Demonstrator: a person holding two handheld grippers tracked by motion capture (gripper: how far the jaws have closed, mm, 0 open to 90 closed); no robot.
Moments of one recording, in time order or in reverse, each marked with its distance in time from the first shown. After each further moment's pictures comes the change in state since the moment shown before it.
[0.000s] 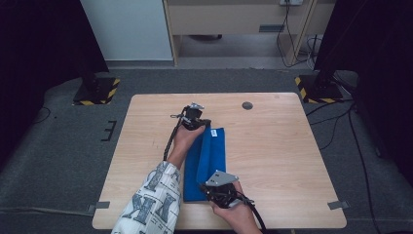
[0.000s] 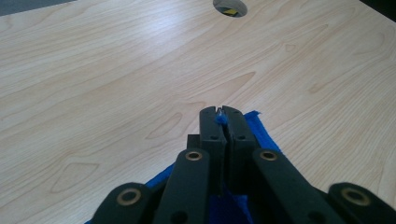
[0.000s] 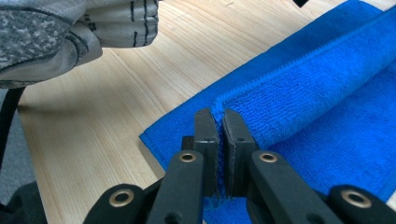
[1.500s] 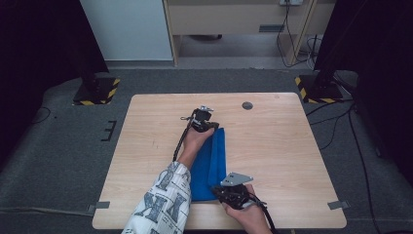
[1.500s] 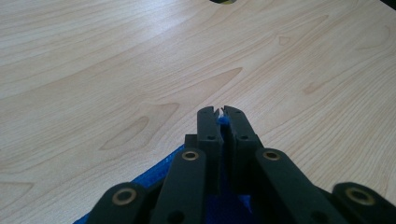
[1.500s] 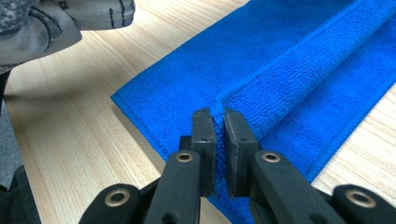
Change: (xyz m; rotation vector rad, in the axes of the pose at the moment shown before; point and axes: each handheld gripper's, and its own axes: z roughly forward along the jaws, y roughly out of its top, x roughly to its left) left arm -0.016 -0.002 0.029 0.033 -0.003 -0.026; right arm -0.026 -0.031 -0.013 0.037 0.006 0.108
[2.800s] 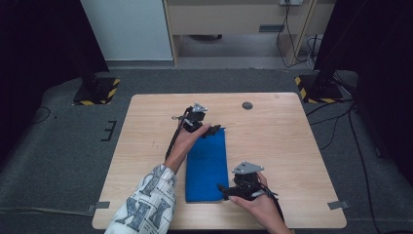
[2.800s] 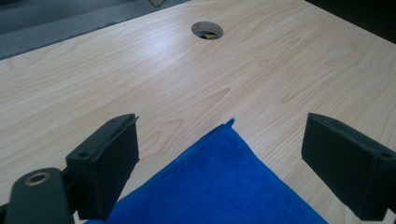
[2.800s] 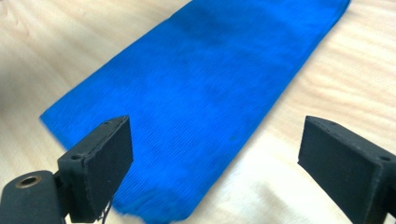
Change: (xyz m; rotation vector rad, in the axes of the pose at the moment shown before) left arm -0.003 -0.002 -0.052 -0.105 0.007 0.095; right arm -0.037 0.014 -0.018 0.009 -0.134 0.054
